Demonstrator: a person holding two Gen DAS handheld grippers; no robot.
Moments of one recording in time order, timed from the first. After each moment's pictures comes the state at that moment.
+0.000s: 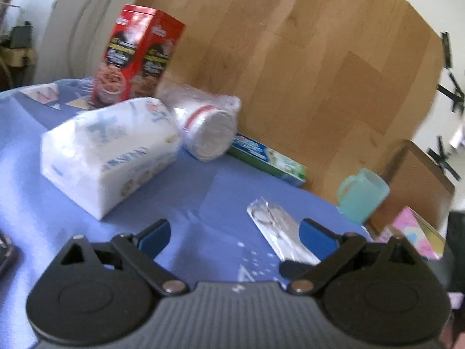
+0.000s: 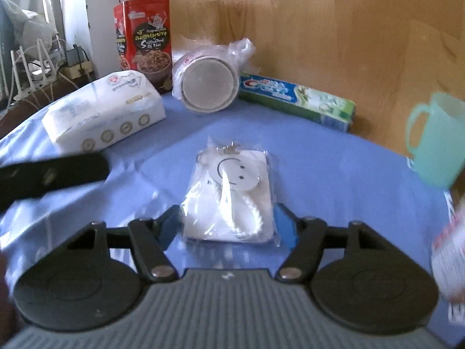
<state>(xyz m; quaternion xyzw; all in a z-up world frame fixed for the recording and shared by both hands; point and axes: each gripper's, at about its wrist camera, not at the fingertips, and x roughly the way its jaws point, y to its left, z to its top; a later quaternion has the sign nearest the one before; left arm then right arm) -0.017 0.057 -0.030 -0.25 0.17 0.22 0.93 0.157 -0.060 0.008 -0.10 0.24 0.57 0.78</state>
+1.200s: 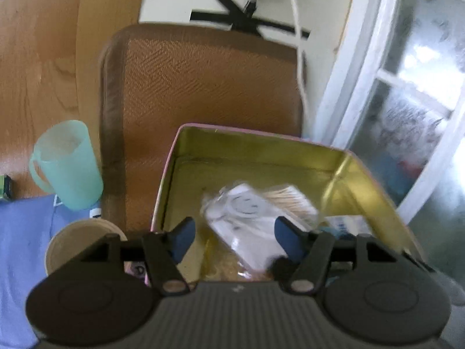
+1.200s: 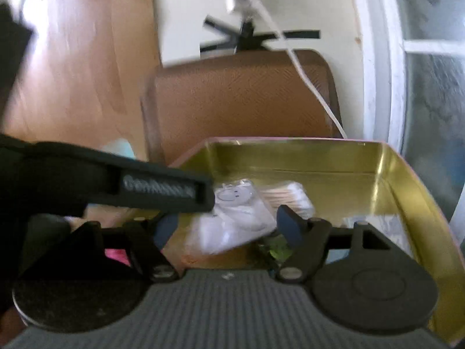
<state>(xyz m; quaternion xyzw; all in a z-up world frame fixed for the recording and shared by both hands) 0.271 -0.208 0.020 -0.08 0.31 -0.03 0.95 0.258 -0.338 0.002 0.12 0.15 0.27 0.94</state>
